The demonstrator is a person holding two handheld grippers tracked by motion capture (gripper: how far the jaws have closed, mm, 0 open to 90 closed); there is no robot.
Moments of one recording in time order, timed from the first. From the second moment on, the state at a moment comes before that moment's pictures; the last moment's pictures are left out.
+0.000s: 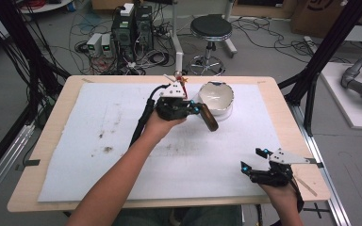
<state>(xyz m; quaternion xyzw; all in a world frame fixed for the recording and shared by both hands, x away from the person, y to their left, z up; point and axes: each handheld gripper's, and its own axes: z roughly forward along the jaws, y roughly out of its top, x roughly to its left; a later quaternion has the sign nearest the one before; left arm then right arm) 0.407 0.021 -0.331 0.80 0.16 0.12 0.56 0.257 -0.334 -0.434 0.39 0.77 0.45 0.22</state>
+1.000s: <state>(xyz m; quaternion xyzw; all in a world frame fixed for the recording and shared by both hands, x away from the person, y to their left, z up) 0.484 -0.023 -0.310 0.79 0.20 0.13 0.57 0.259 -0.338 -0.436 0.39 0.77 0.45 0.22</state>
